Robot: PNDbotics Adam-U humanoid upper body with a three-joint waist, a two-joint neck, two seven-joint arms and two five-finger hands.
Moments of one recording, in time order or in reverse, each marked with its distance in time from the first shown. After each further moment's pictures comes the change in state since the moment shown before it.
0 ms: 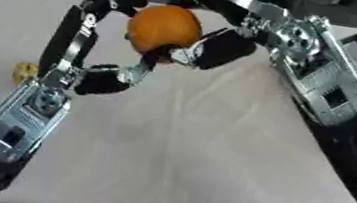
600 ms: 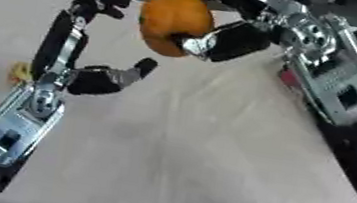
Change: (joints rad) left arm 0.032 0.032 0.031 0.021 0.006 0.062 0.044; right arm 0.048 -0.055 -0.085 -0.043 -0.052 0.023 -0.072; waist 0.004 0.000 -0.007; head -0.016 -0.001
